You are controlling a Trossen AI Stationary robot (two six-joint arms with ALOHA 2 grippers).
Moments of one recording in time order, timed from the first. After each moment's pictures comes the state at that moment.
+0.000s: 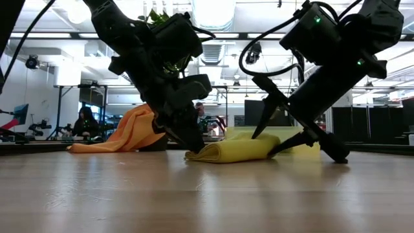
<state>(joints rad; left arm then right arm) -0.06 1.89 0.95 -0.01 -0.06 -0.41 0.16 1.71 0.62 0.24 0.50 1.93</state>
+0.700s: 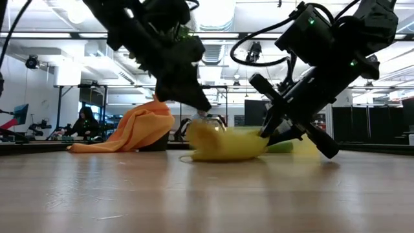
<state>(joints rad) 0.02 1.62 0.94 0.00 -0.07 -0.30 0.17 1.71 0.63 0.26 0.46 1.53</state>
